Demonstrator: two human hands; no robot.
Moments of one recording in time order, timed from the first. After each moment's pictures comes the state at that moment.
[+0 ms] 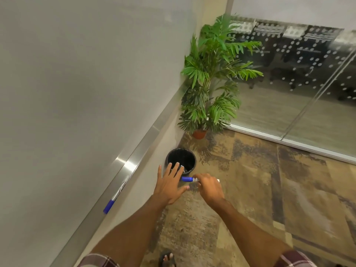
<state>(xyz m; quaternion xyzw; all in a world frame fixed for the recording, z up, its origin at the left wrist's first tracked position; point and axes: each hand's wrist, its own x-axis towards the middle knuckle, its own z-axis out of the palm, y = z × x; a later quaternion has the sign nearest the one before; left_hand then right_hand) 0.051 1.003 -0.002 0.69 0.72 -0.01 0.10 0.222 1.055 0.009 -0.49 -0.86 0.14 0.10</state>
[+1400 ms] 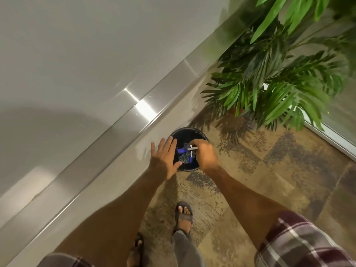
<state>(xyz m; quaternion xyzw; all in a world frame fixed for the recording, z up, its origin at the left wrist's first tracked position) -0.028 1.358 -0.217 0.52 0.83 0.02 0.19 0.088 1.491 -0.217 -0.40 -0.85 0.36 -0.05</state>
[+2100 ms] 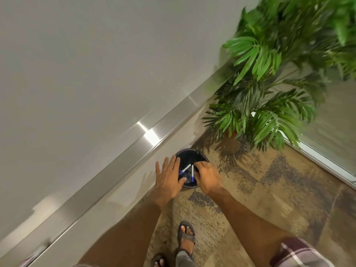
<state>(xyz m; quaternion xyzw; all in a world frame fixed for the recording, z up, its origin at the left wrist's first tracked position) 0.005 1.327 -0.125 0.45 0.85 -0.01 0.26 0.121 1.437 -0.143 -0.33 -0.92 0.19 -0.01</state>
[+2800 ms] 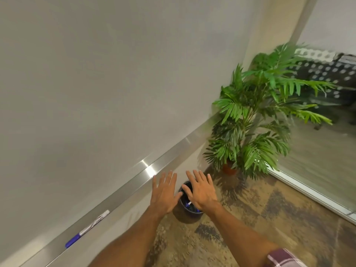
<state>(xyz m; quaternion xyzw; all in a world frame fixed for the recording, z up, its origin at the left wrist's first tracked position) 0.041 1.182 0.025 0.49 0.87 -0.04 0.09 0.158 1.291 0.023 -0.31 -0.94 0.12 0.01</state>
